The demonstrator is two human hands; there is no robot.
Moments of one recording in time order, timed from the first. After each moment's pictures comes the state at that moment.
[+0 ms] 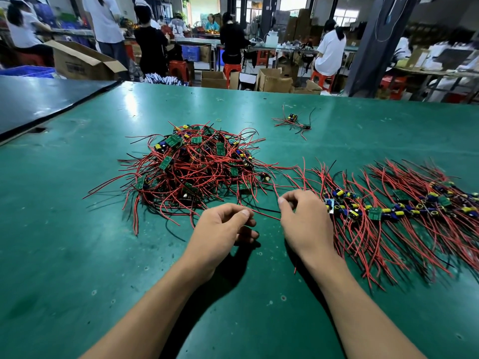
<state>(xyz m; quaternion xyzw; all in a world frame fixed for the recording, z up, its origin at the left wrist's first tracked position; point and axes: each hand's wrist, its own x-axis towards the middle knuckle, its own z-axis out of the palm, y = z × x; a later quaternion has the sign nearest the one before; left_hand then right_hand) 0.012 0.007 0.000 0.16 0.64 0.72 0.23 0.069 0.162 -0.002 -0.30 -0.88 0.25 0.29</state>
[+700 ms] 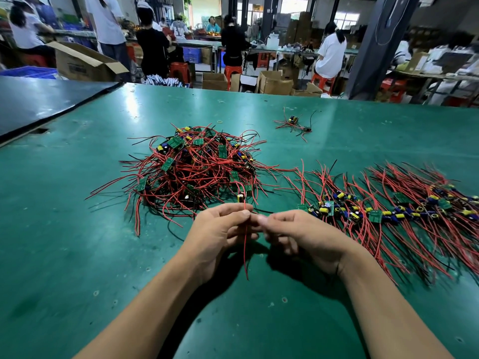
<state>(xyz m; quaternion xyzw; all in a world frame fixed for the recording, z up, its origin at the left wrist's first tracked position) 0.010 0.001 0.011 0.09 0.52 0.79 0.33 0.093 0.156 0.028 -0.13 -0.71 0.69 -0.08</state>
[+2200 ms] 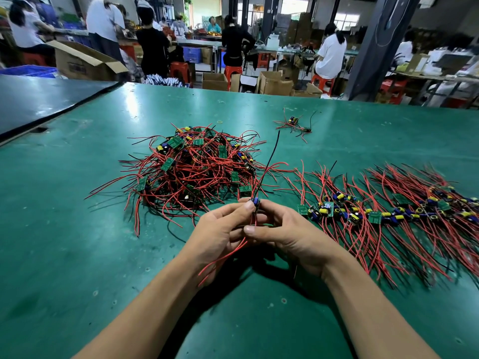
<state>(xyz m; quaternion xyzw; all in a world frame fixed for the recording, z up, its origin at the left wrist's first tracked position) 0.009 0.002 0.013 0.11 0.50 0.78 0.36 0.085 0.142 0.018 0.01 -0.63 0.78 -0.03</state>
